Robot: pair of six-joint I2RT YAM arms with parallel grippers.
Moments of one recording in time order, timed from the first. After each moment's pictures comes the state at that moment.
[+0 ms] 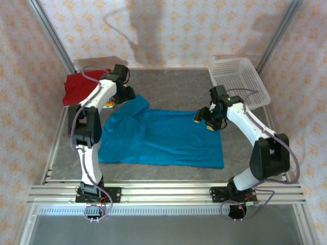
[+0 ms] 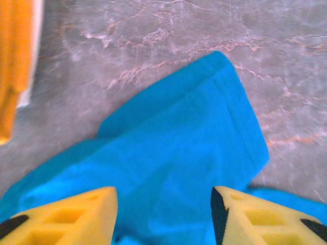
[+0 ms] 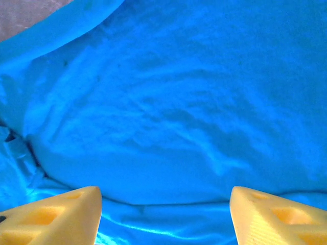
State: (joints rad) left arm -0.12 2.08 1.76 -0.88 0.03 -0.50; right arm 0.26 1.55 1.20 -0.93 -0.28 0.65
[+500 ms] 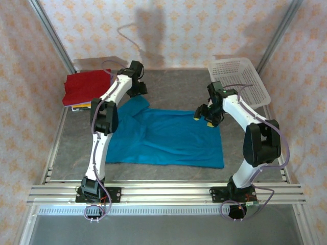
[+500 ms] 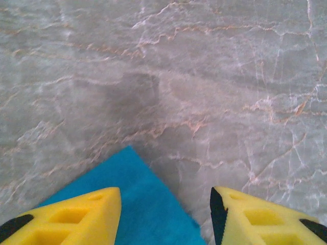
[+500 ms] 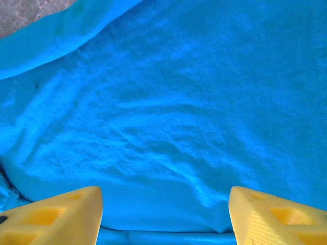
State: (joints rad) left arm -0.19 2.52 2.32 -1.01 0.00 -0.47; right arm 0.23 1.71 1.32 -0.97 -0.26 0.58
